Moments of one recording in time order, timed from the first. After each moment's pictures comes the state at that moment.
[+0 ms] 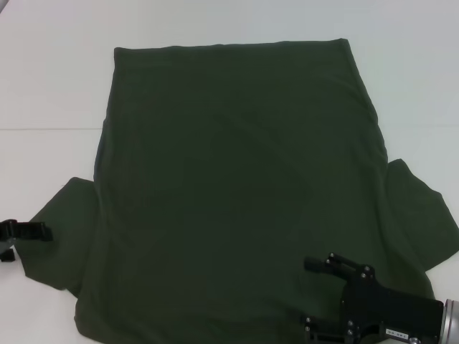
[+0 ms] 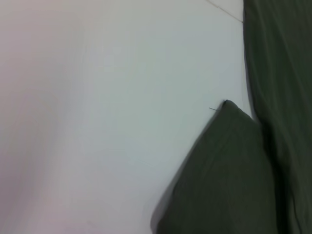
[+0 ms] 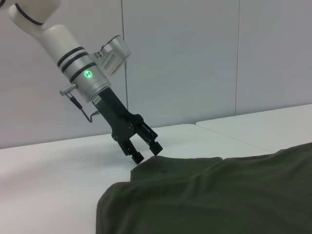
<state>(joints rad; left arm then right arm) -0.62 -1.96 0.44 0.72 2.67 1.23 -2.55 0.38 2.10 -0.98 -0.37 -1.60 -1.42 0.79</state>
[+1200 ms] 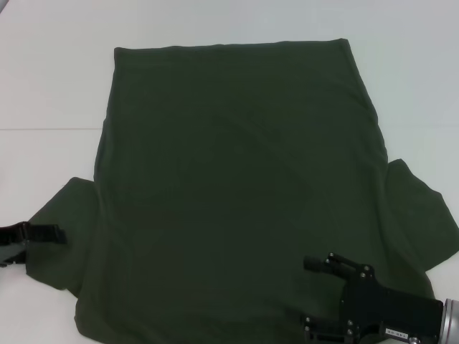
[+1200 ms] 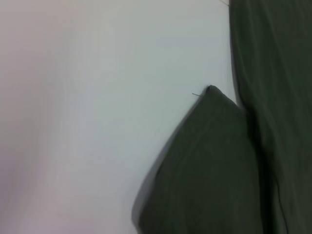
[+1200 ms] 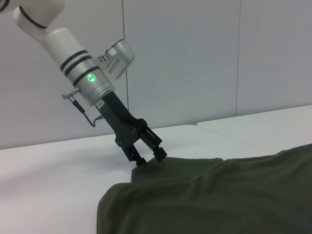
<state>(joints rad) -0.63 -1.97 0.45 0.69 2.66 1.23 -2.54 0.38 2.10 -0.98 -0.37 -1.60 -1.43 0.79</state>
